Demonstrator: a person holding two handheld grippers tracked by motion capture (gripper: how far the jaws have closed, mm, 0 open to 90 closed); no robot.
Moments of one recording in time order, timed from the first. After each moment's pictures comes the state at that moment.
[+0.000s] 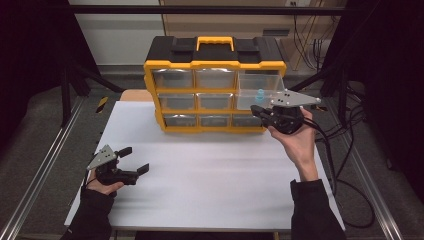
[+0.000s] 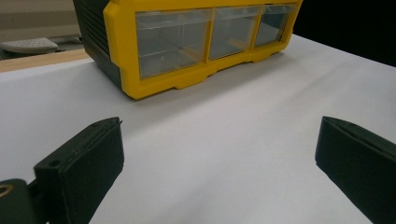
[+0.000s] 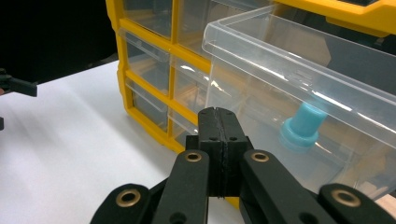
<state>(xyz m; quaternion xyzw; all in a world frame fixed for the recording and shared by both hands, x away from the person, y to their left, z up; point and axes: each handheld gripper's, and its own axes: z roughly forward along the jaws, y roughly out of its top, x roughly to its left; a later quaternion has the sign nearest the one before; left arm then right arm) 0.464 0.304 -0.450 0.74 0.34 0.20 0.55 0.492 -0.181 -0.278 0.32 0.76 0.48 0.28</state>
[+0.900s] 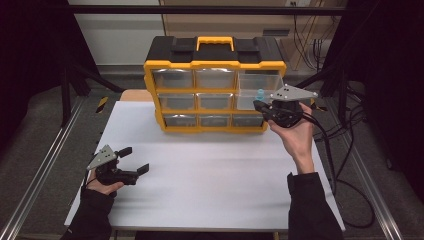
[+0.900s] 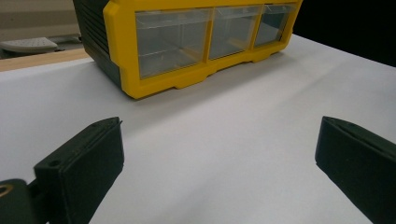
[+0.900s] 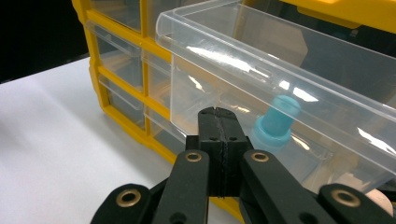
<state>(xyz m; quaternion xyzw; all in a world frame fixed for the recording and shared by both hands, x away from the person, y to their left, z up) 0.464 0.304 -0.451 0.74 0.34 0.19 0.55 0.510 -0.184 -0.280 0.34 0.76 0.46 0.30</state>
